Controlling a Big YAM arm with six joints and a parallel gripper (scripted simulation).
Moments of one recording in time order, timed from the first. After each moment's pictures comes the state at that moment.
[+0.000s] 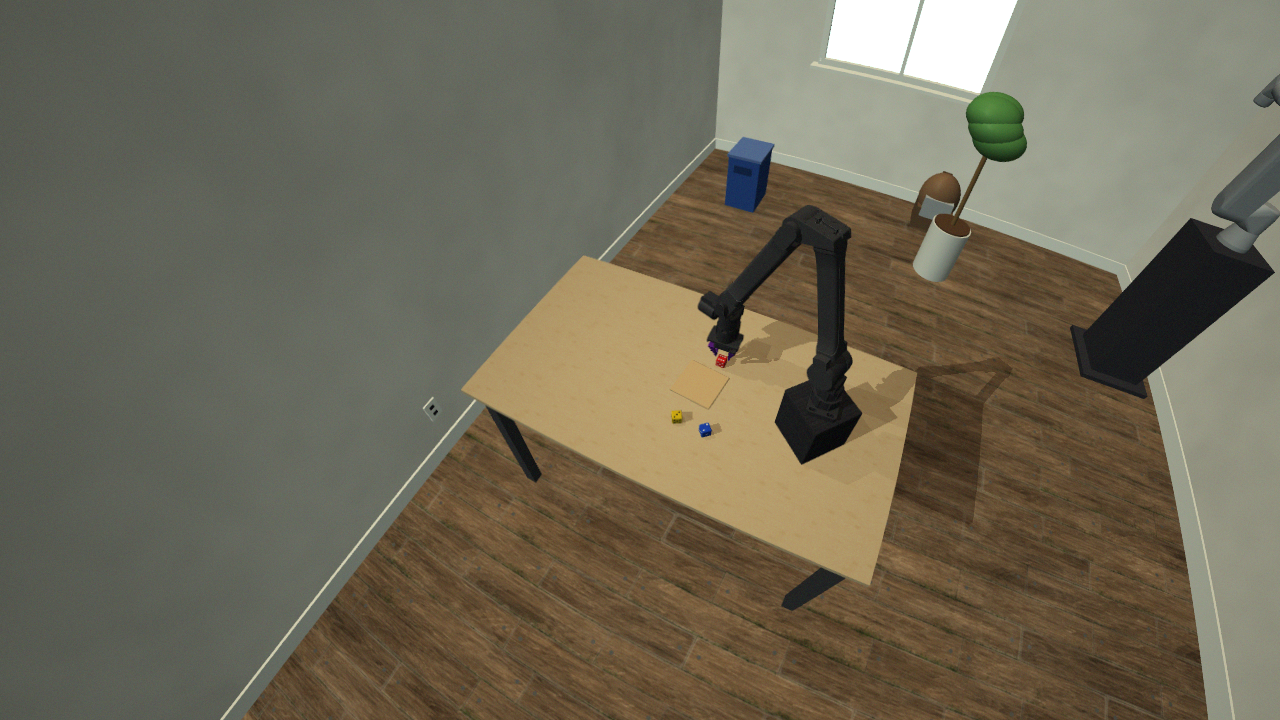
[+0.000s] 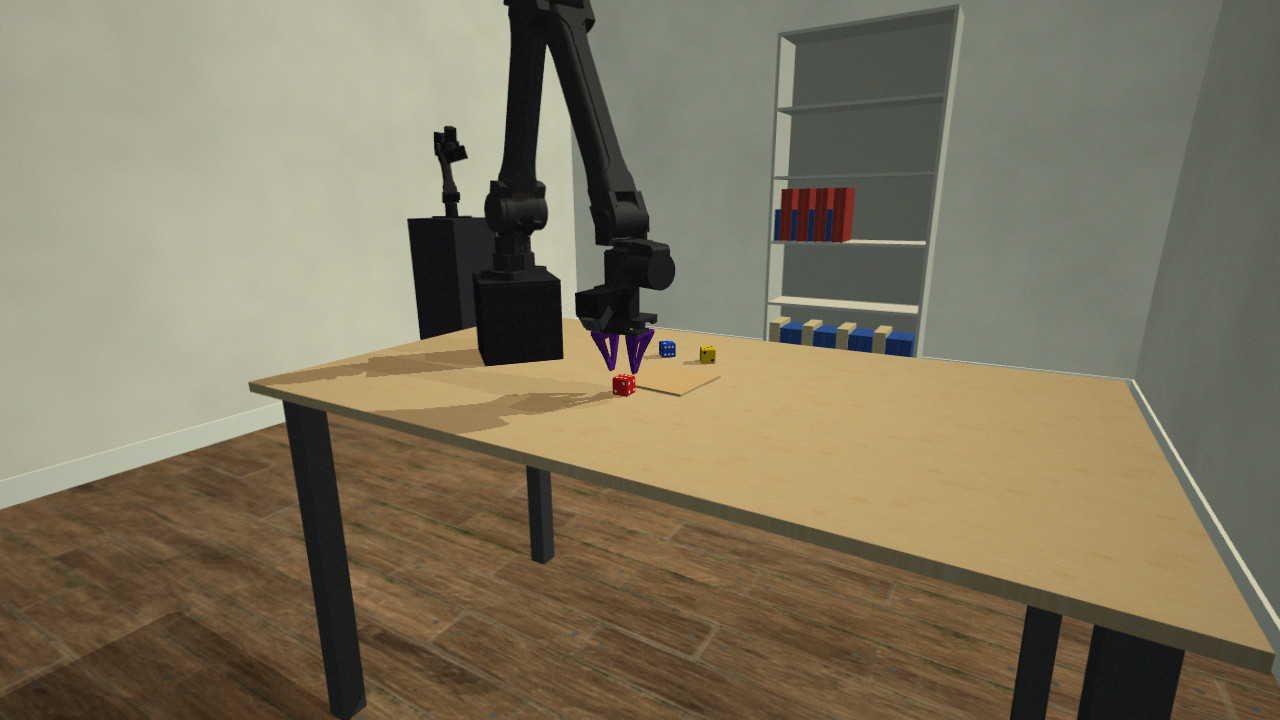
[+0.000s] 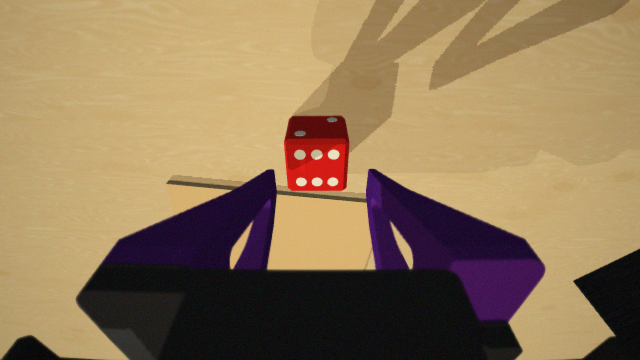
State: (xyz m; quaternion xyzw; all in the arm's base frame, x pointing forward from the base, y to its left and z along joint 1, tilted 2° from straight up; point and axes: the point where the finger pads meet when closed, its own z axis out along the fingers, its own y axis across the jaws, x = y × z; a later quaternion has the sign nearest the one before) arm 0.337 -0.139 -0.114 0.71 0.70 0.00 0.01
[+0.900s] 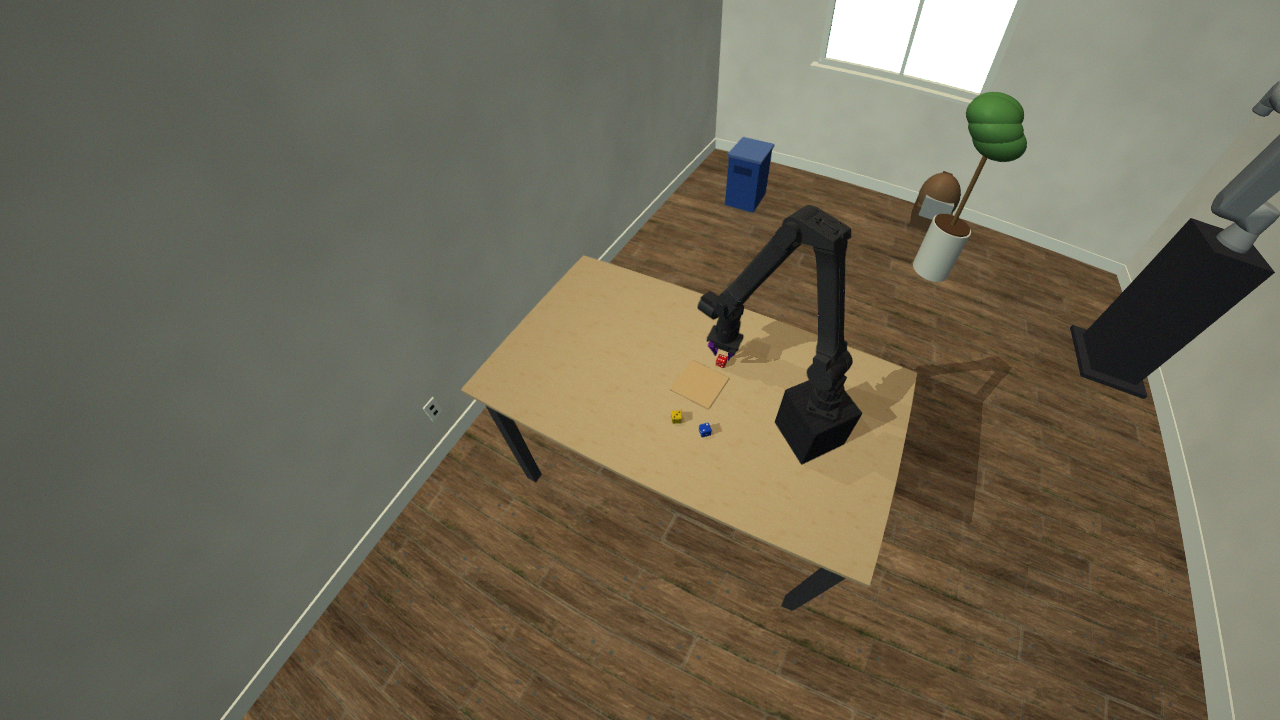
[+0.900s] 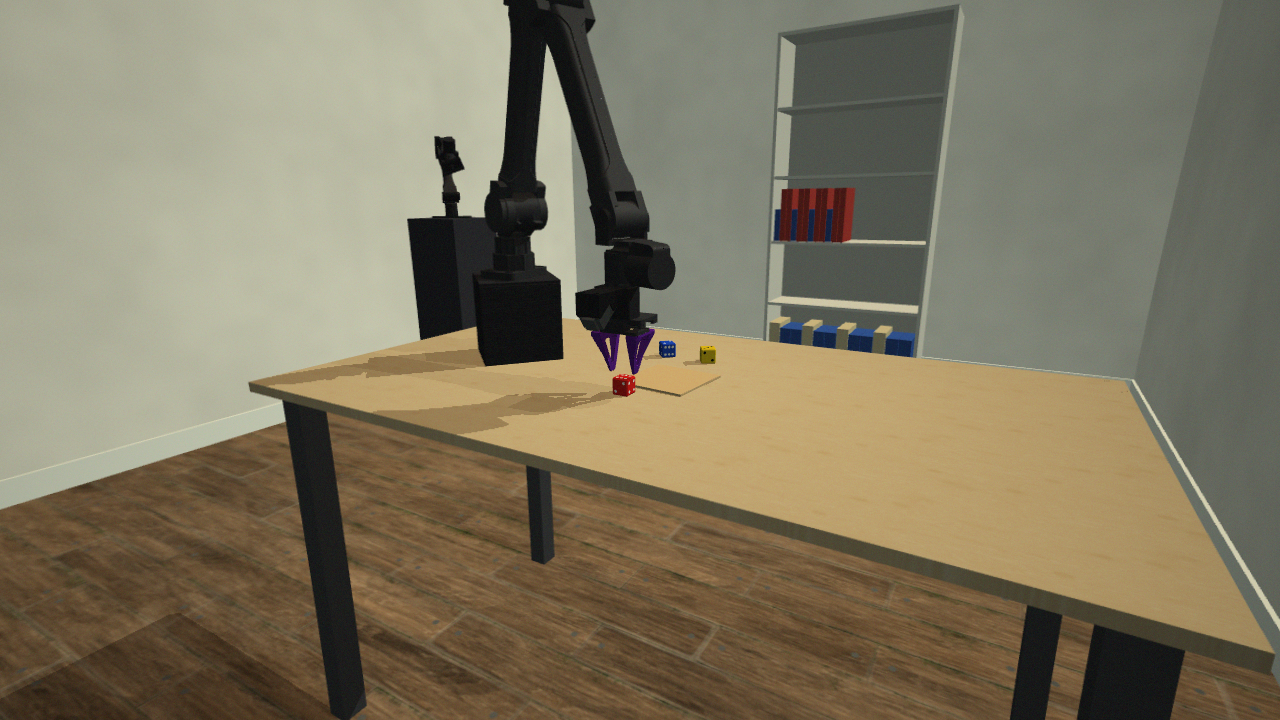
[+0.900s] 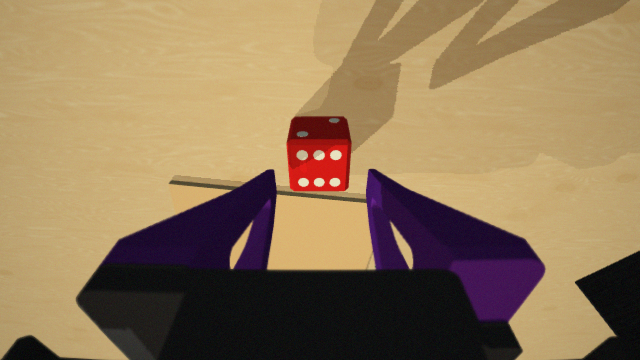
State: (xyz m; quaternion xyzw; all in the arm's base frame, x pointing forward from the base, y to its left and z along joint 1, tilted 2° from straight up) arm 0.338 -0.139 -0.114 0.71 0.70 0.00 0.01
